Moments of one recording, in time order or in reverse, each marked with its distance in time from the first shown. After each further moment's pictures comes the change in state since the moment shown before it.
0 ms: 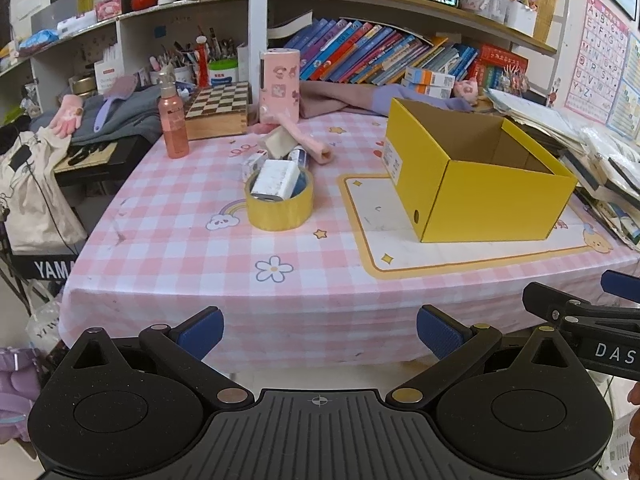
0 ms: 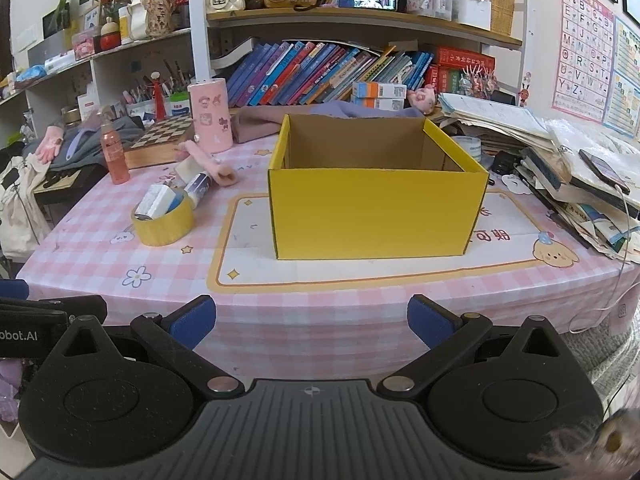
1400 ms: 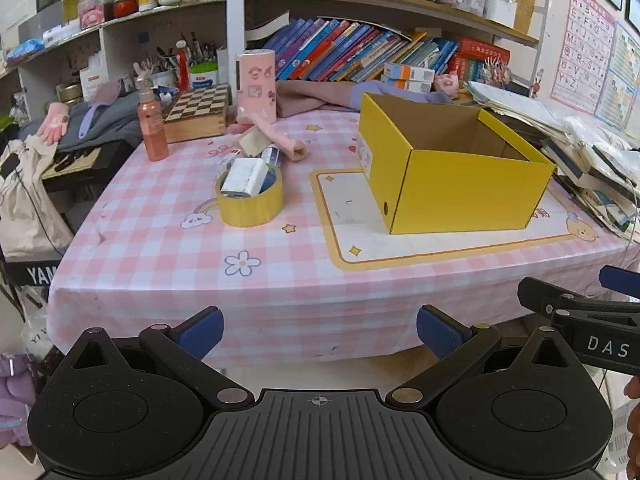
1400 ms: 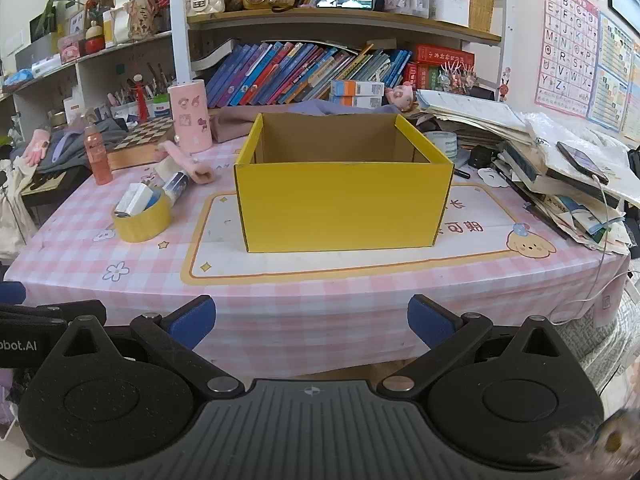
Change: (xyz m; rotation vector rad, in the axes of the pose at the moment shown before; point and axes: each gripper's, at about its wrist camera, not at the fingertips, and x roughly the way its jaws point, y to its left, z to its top) left arm -0.005 -0.030 -0.007 0.025 0.002 -0.025; right arm -0.014 -0.025 -0.009 0.021 0.001 -0.040
